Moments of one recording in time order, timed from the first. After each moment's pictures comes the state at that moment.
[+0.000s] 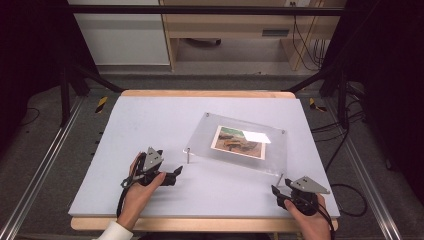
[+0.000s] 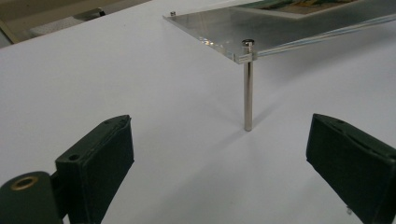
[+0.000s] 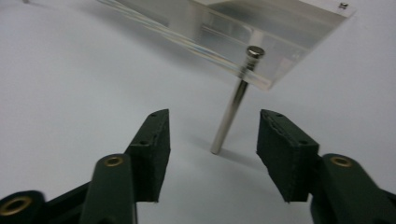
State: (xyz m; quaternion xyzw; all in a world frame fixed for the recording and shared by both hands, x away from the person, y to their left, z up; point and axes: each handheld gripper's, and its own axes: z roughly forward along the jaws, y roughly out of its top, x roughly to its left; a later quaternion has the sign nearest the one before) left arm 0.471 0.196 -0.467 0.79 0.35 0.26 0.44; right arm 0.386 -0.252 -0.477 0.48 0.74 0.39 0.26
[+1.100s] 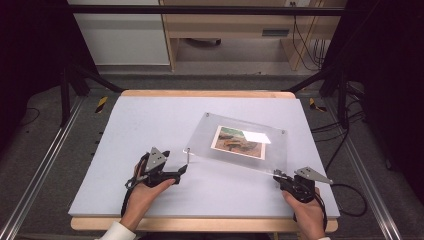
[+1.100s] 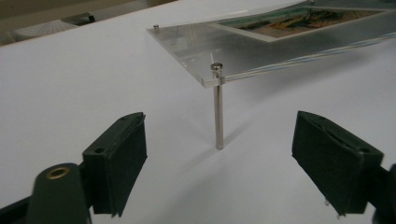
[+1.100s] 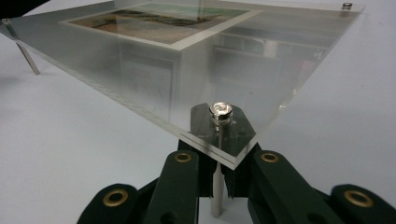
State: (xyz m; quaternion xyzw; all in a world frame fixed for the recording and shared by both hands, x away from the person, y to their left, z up) left arm 0.467 0.180 -0.462 0.78 0.35 0.24 0.47; right arm 0.417 -0.259 -0.486 0.53 0.67 0.47 0.21
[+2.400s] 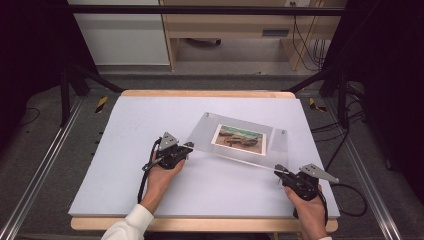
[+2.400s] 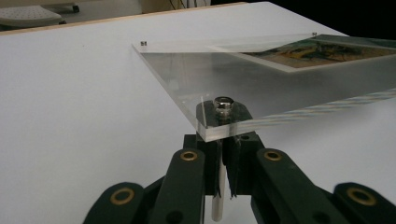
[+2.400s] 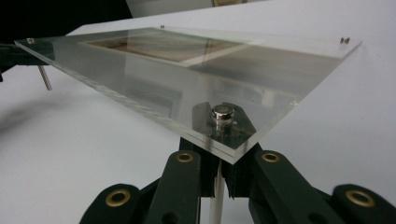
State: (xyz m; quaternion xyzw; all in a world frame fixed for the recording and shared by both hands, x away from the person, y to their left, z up) left arm 0.518 0.151 -0.460 0.75 0.38 0.19 0.50; right arm 0.419 -0.263 -0.473 0.52 0.65 0.51 0.21
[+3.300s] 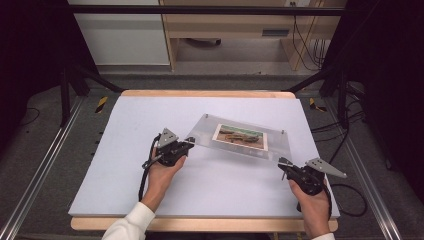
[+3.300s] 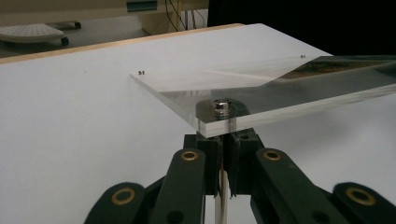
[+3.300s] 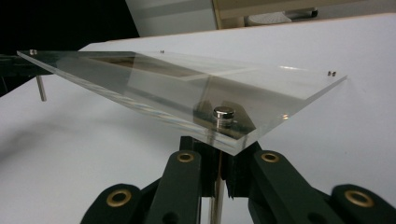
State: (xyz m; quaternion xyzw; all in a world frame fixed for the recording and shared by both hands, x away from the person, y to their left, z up) left arm 0.514 0.147 -0.442 0.74 0.38 0.19 0.53; right arm 0.426 -0.272 -0.452 0.51 0.64 0.53 0.22
